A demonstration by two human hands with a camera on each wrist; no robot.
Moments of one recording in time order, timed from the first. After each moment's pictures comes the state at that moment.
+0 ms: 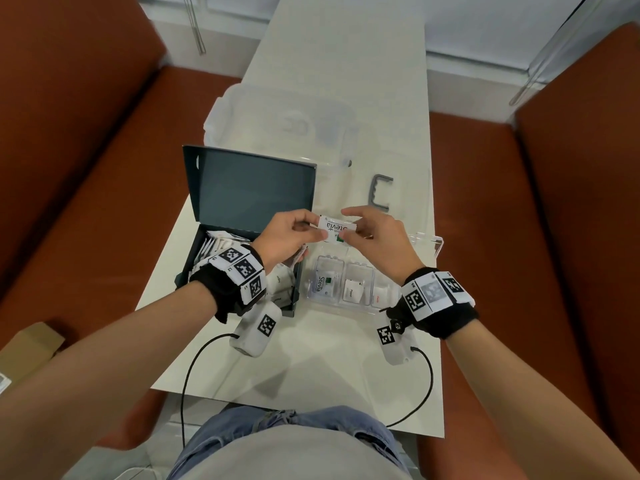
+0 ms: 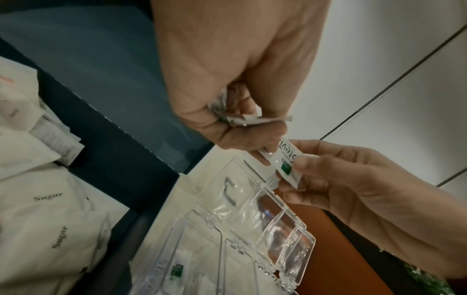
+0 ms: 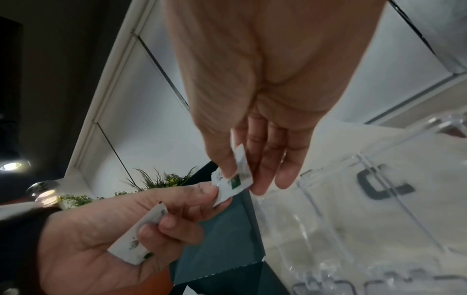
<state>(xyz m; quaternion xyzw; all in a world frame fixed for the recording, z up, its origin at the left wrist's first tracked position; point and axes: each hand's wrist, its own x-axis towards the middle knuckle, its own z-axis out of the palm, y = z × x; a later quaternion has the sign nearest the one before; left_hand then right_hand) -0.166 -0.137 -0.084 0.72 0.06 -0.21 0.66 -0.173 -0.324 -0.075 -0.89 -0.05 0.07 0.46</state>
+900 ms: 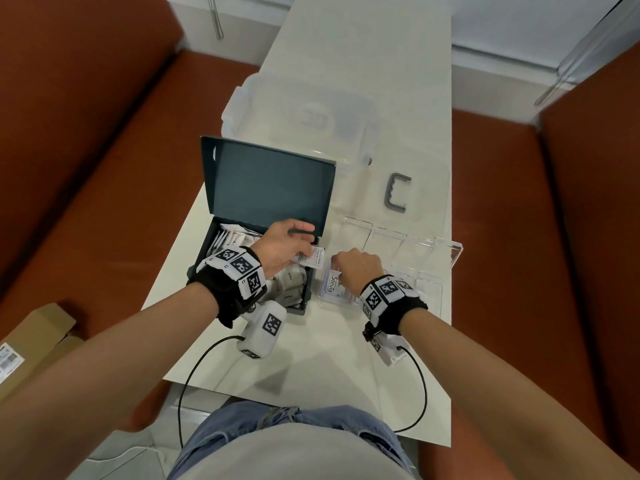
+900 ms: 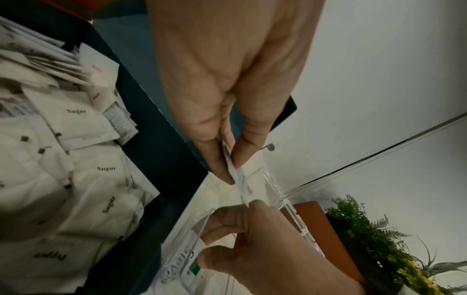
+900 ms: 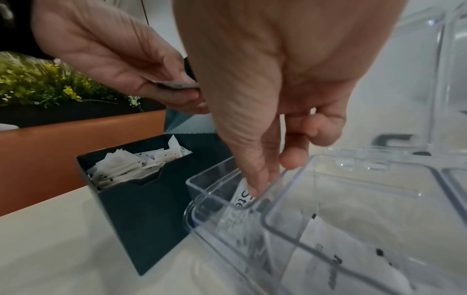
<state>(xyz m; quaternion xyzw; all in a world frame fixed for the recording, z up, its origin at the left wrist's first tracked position) -0.170 -0.116 -0.095 0.68 0.20 -0.26 0.66 -0.166 -0.278 -0.154 -0.96 -0.17 0.23 -0.04</state>
